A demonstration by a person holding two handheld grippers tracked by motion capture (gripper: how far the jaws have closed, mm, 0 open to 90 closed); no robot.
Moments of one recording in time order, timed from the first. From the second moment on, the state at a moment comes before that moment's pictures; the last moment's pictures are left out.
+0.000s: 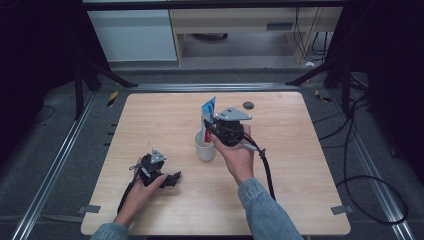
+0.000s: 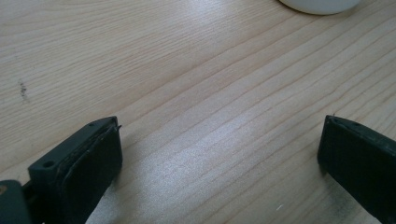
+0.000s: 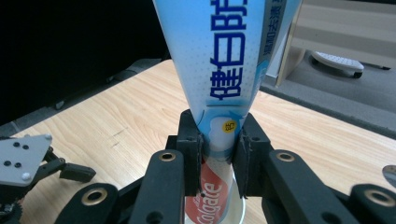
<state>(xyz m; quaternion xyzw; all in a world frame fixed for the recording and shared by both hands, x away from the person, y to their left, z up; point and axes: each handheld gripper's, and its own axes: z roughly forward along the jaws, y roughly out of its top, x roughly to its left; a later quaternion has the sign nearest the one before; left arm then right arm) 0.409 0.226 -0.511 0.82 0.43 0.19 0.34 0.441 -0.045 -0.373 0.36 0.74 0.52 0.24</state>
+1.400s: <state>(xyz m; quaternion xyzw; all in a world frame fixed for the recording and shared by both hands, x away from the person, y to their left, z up) 0.409 0.226 -0.511 0.82 0.43 0.19 0.34 0.446 -0.035 -0.422 0.37 0.75 0.49 0.23</state>
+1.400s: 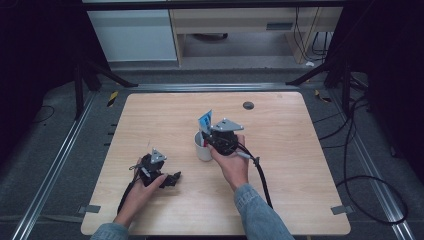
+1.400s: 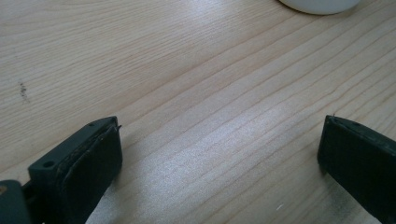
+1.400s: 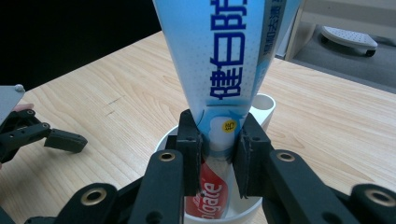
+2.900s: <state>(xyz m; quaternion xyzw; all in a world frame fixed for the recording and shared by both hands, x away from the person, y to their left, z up) 0.409 0.226 -0.511 0.82 0.43 0.19 0.34 0.451 -0.036 -0.429 0.39 0.75 0.50 0.20</state>
